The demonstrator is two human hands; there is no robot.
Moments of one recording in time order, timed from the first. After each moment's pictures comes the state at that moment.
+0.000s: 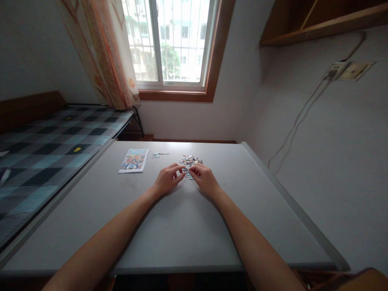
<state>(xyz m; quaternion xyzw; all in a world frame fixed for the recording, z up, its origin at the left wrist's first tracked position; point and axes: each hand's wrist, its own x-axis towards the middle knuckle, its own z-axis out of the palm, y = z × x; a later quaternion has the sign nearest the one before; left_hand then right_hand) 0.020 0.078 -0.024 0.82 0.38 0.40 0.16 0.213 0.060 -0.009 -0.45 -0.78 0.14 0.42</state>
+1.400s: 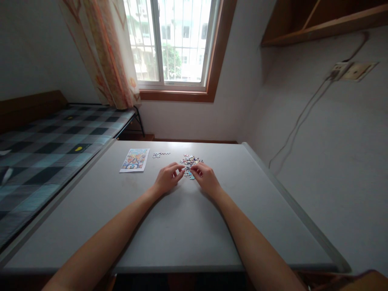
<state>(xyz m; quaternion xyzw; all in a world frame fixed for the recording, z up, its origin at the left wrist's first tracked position) 0.019 0.080 -0.026 0.81 0.39 0.41 0.15 0.214 0.062 -0.011 -0.46 -0.76 0.15 0.43</state>
